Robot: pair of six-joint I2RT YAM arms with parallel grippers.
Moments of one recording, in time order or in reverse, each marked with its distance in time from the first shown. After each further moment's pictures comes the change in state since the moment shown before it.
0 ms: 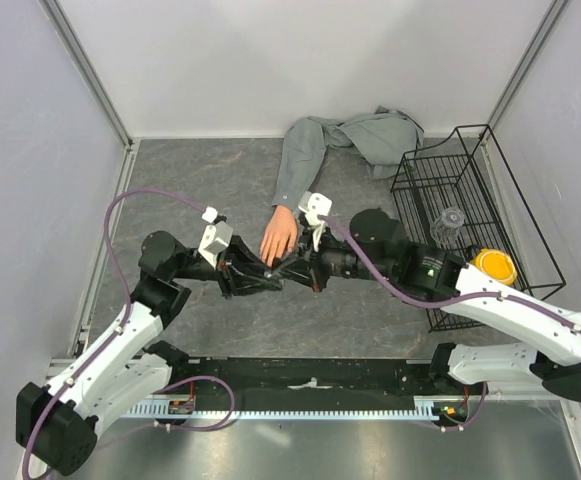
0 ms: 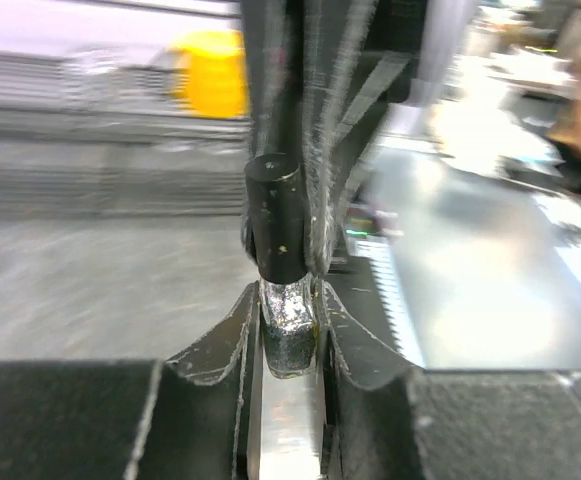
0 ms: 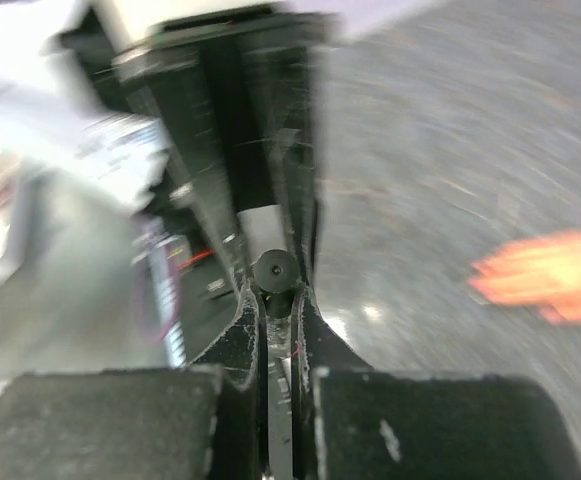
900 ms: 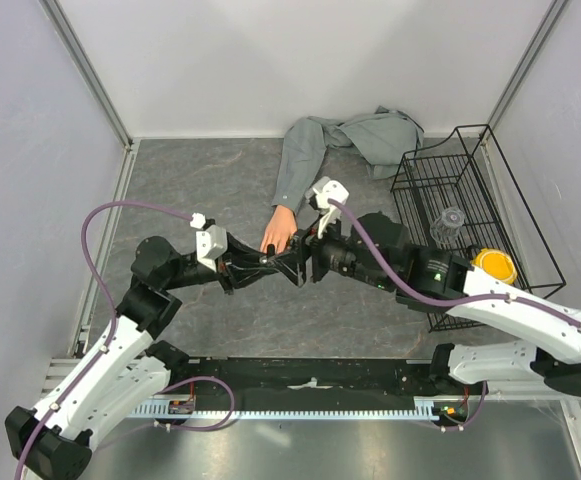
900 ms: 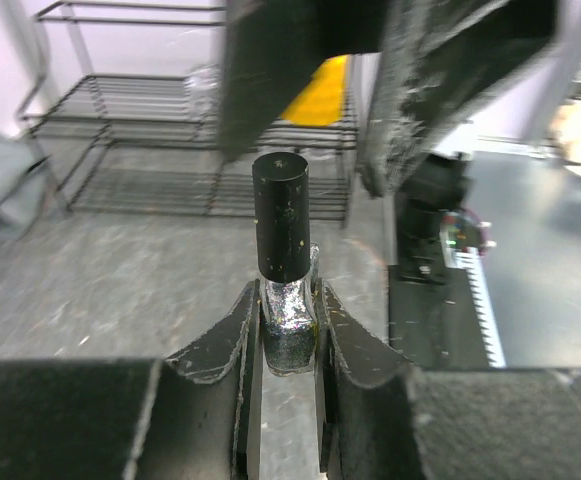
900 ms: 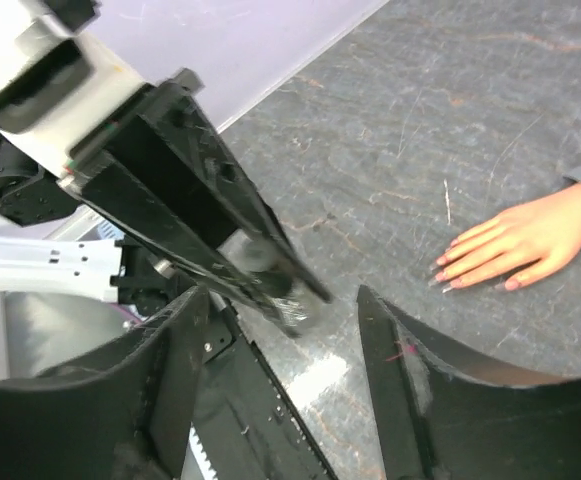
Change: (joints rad) left arm -0.029 -0.118 0.026 -0.222 -0.249 0.230; right arm 0.024 -0.038 0.031 -0.009 0.215 0.138
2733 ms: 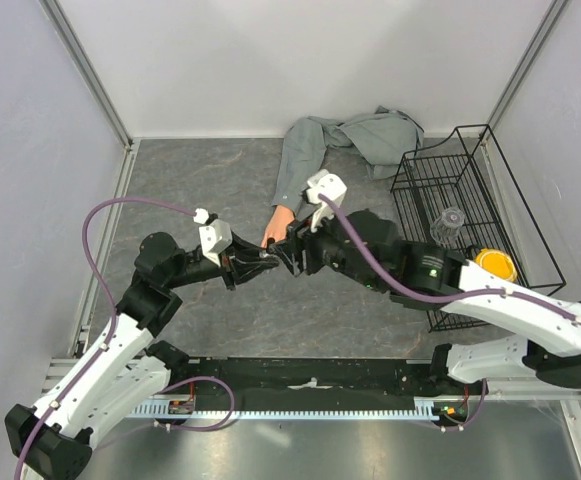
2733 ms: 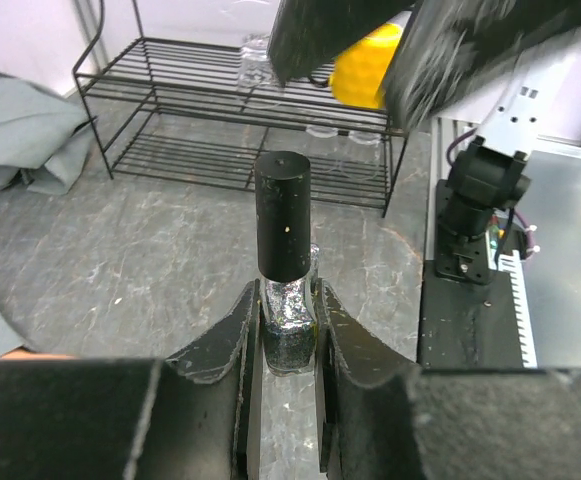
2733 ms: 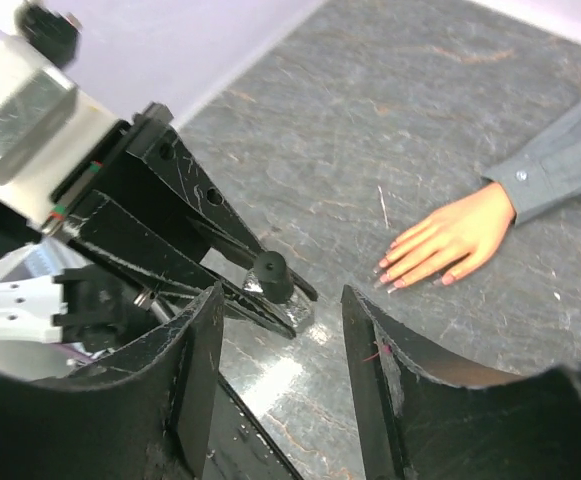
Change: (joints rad) left arm 0.000 0.014 0.022 -0.089 -0.104 0.044; right arm 0.070 0.069 0.135 -0.098 0.214 -0.029
